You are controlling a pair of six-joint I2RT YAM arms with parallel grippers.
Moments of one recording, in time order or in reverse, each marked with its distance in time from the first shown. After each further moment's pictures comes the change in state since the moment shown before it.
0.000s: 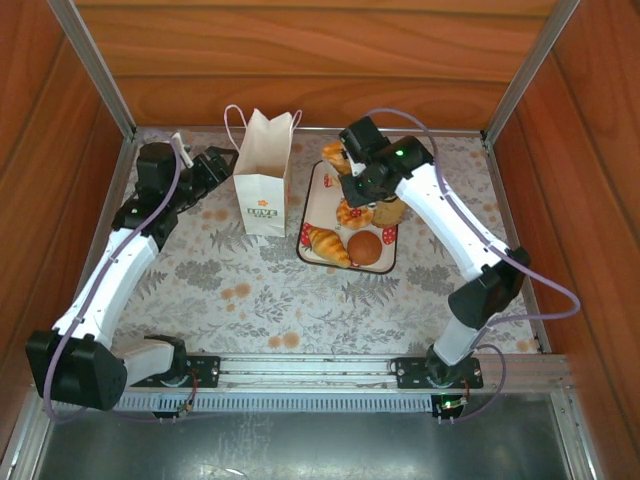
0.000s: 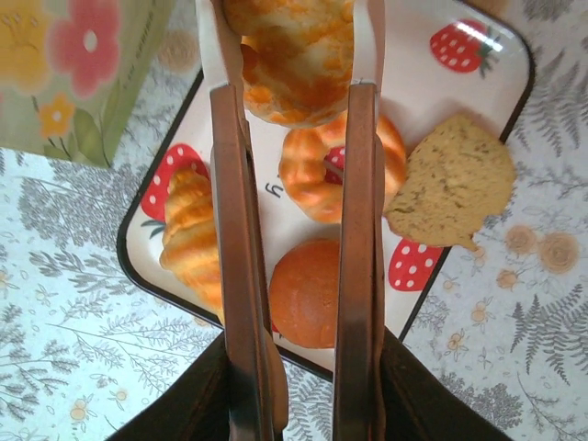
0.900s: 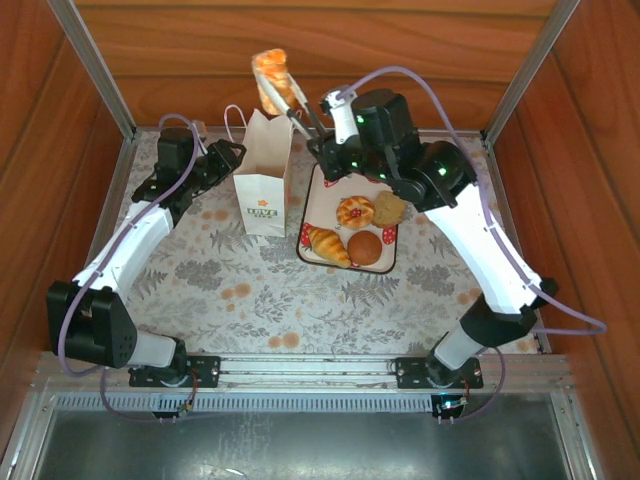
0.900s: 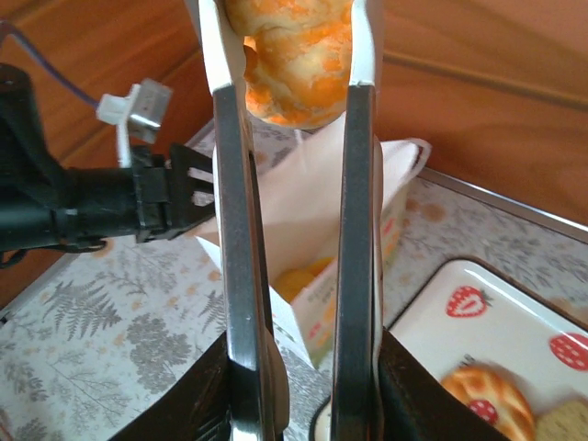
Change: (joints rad) left arm -0.015 0.207 0.095 0.039 -0.016 -0.014; right arm 0.195 -0.059 0.318 0.243 -0.090 -0.056
